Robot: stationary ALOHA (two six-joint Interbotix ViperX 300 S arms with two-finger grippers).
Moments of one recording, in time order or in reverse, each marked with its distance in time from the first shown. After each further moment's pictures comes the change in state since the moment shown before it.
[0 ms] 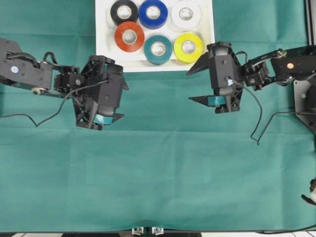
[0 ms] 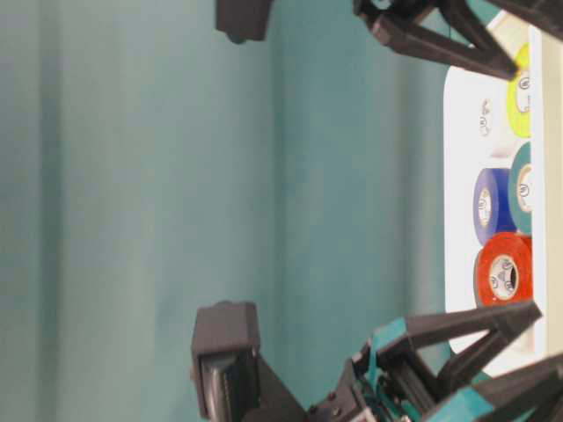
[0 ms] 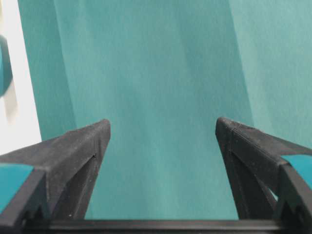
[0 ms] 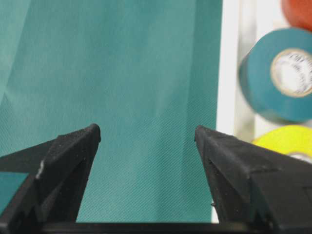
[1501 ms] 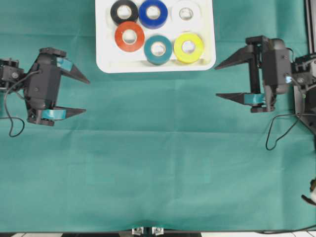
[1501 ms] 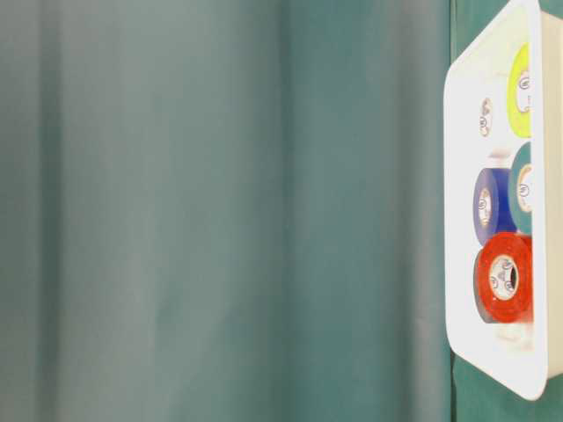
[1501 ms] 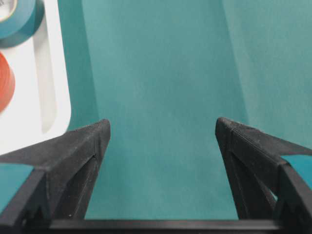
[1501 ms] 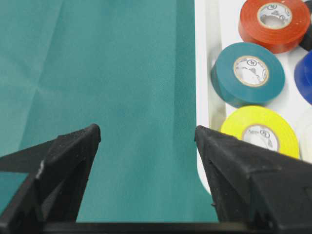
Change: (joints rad) left arm 0.003 -0.385 0.330 0.000 -0.086 -0.014; right arm 0.000 -0.408 0.215 0.020 0.011 0.006
